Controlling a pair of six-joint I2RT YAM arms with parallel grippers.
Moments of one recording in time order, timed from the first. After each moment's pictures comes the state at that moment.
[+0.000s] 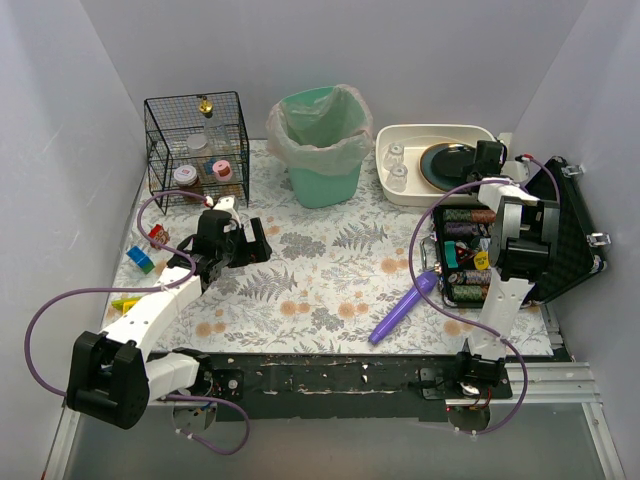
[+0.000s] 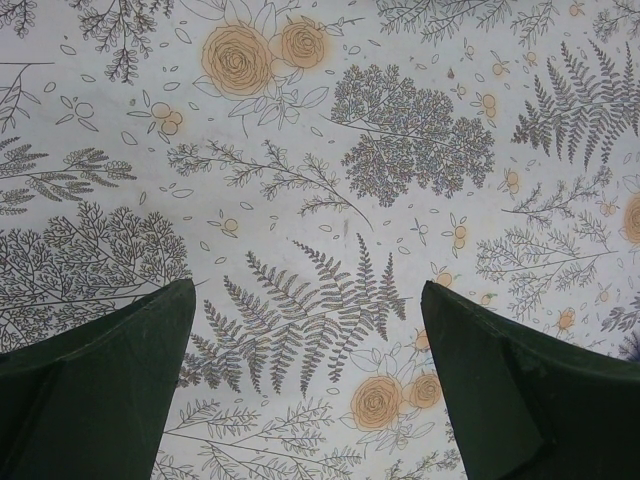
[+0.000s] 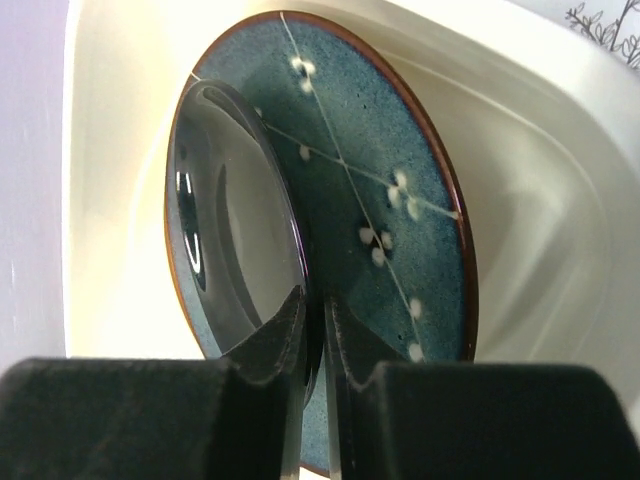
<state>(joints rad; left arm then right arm) -0.31 1.14 0.70 -0.27 0.03 -0.43 -0.11 2.08 1.45 -0.03 0.28 1.18</state>
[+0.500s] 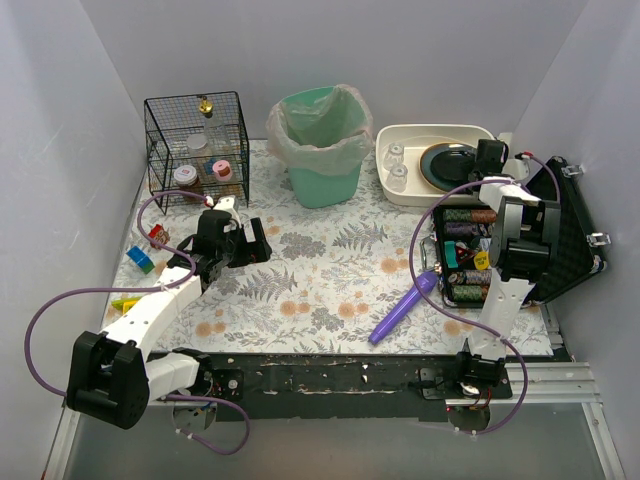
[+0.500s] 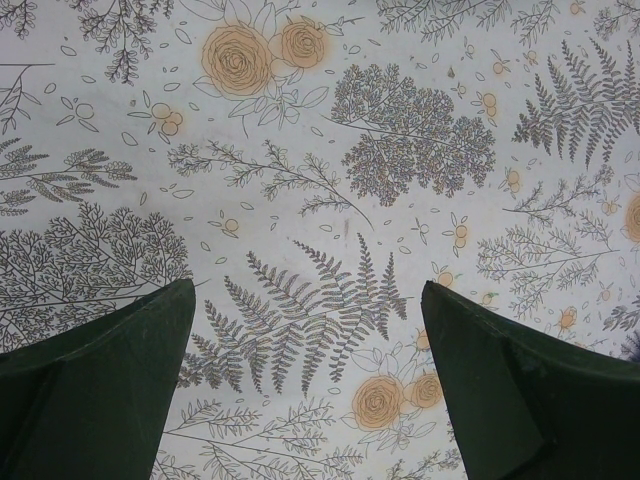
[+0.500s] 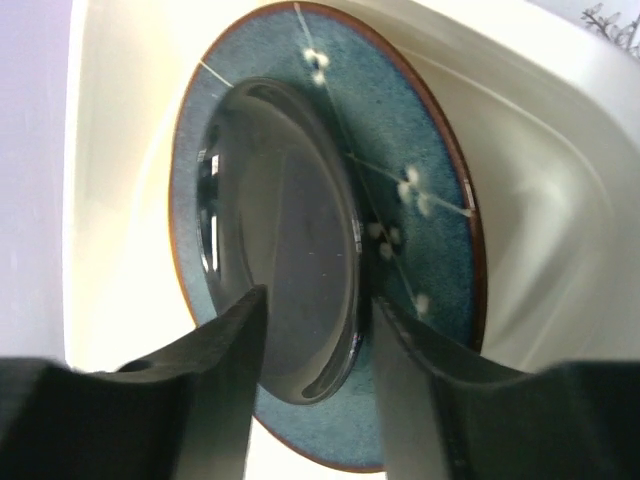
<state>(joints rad) -0.31 1.14 0.70 -0.27 0.03 -0.43 -0.11 2.09 1.47 -0.06 0.25 1.15</state>
